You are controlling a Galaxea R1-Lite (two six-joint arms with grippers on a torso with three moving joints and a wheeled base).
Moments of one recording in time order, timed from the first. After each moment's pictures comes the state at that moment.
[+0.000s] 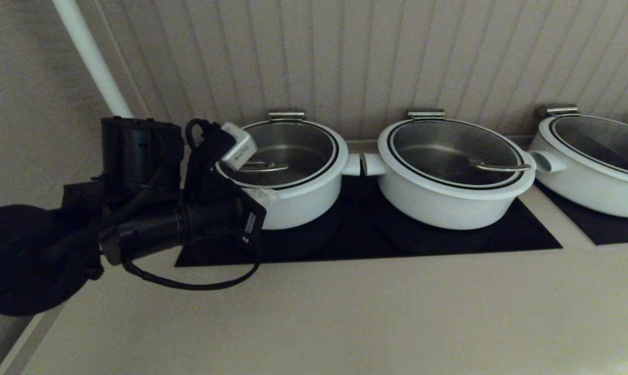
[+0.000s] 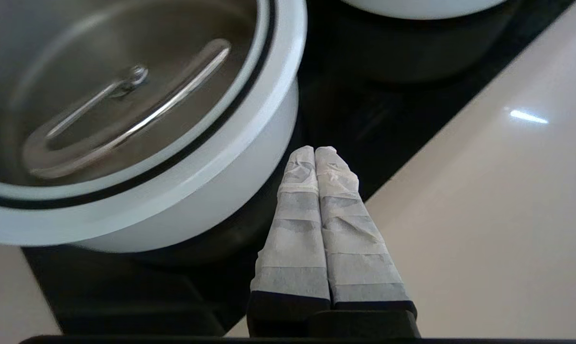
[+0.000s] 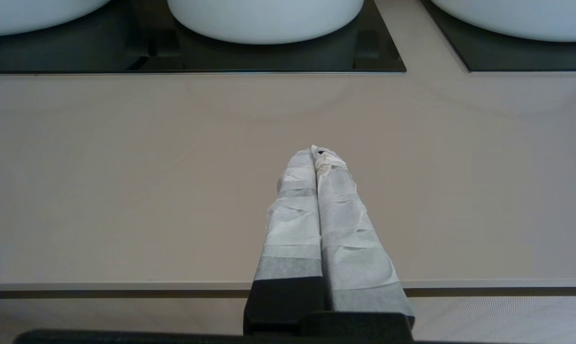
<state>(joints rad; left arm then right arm) -0.52 1.61 -0.90 -0.40 -0.10 0.20 -0.01 0.00 0.00 0.00 0.02 -0.02</state>
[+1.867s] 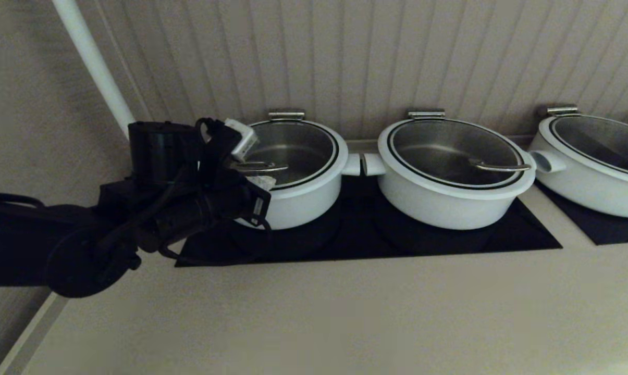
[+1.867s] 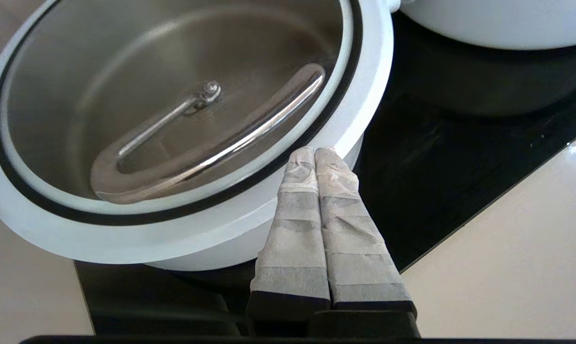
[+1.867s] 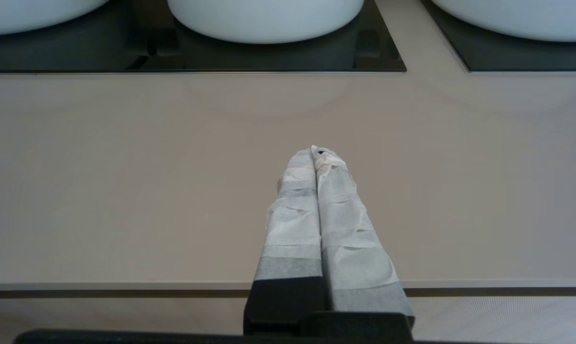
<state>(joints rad) -0.48 1.72 -0.92 -0.56 0.00 0.20 -0.01 0.00 0.00 0.00 0.01 -0.02</state>
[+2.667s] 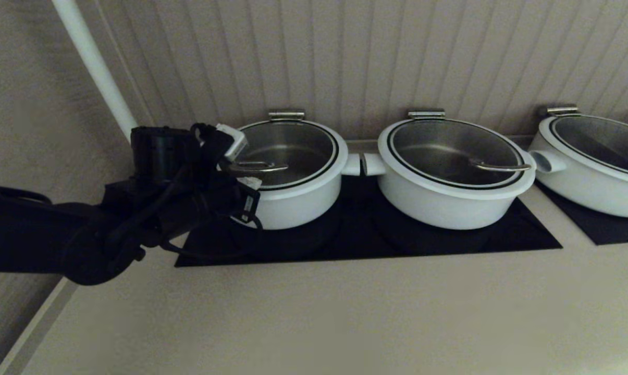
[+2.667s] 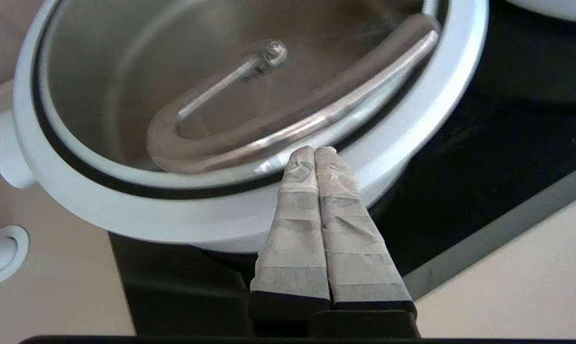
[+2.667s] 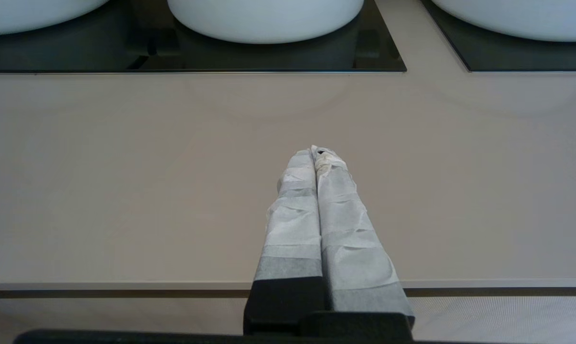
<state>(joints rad) -0.41 1.77 -0.94 -0.57 0.03 0.21 -0.01 0.00 0.00 0.00 0.01 -0.02</state>
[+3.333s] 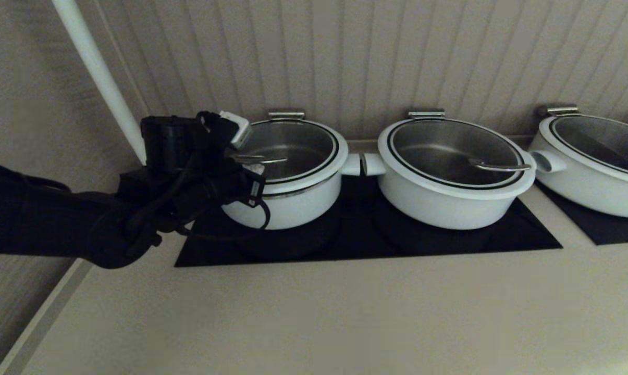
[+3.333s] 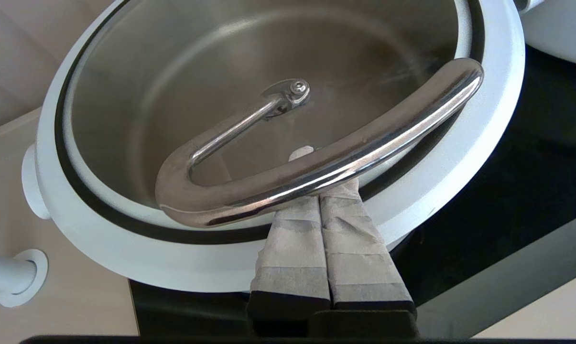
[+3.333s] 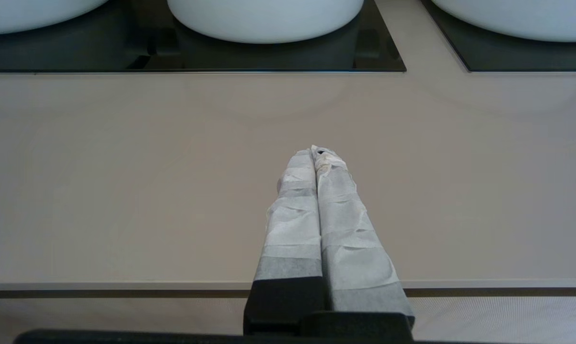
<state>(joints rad) -0.41 1.82 -1.02 -0.60 0.07 0.21 -0.01 0.00 0.00 0.00 0.01 -0.02</state>
